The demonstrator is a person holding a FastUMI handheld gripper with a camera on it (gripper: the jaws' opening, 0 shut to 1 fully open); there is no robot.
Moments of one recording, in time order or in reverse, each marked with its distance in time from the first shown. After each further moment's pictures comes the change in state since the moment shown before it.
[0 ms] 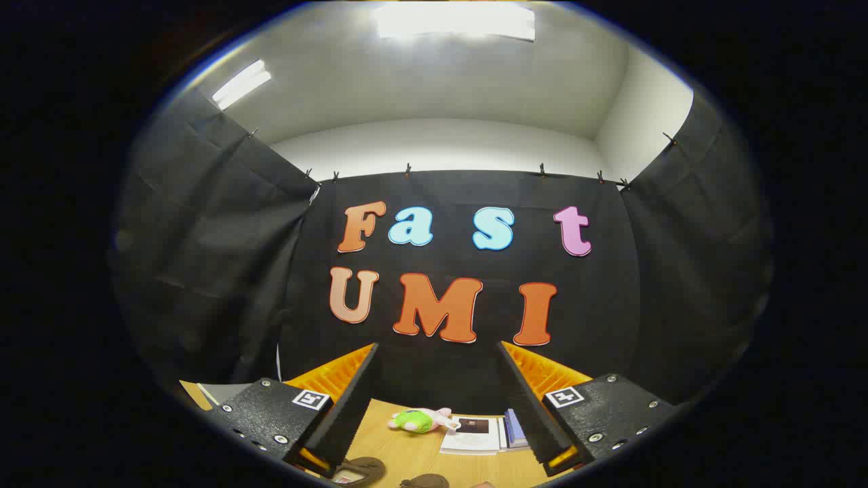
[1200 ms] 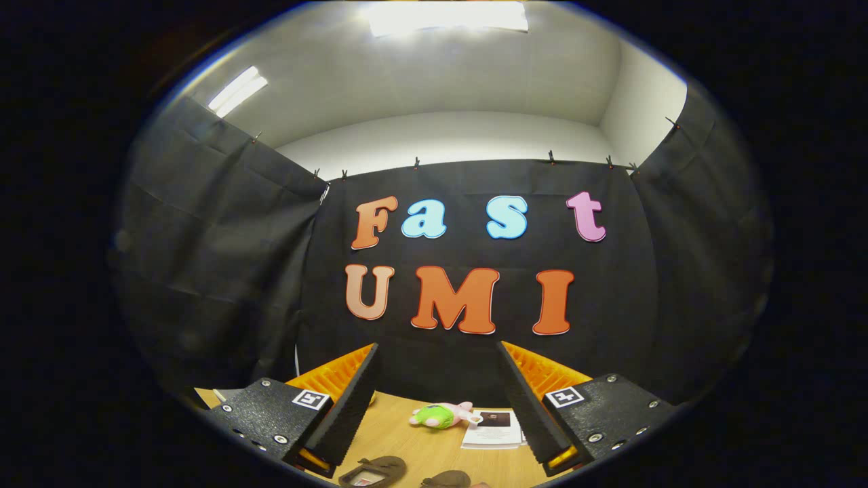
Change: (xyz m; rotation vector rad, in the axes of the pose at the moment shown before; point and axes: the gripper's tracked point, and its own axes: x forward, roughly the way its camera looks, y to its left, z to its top) arm 0.000 0.035 -0.020 0.068 0.059 0.088
